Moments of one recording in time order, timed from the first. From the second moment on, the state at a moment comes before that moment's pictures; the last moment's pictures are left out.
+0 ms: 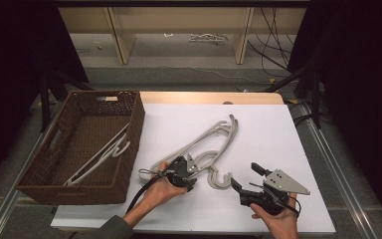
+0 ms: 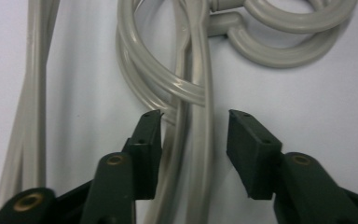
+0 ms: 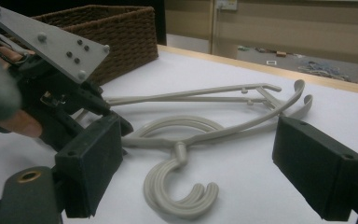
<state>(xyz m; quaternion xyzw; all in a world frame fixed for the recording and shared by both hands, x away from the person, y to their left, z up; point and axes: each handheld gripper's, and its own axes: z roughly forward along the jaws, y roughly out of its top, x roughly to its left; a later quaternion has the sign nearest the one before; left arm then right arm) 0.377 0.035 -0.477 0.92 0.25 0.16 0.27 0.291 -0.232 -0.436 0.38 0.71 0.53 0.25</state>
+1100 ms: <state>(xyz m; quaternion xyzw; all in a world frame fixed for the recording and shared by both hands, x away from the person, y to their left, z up) 0.386 0.051 -0.444 0.89 0.25 0.12 0.36 0.292 -0.233 -0.436 0.38 0.71 0.54 0.25</state>
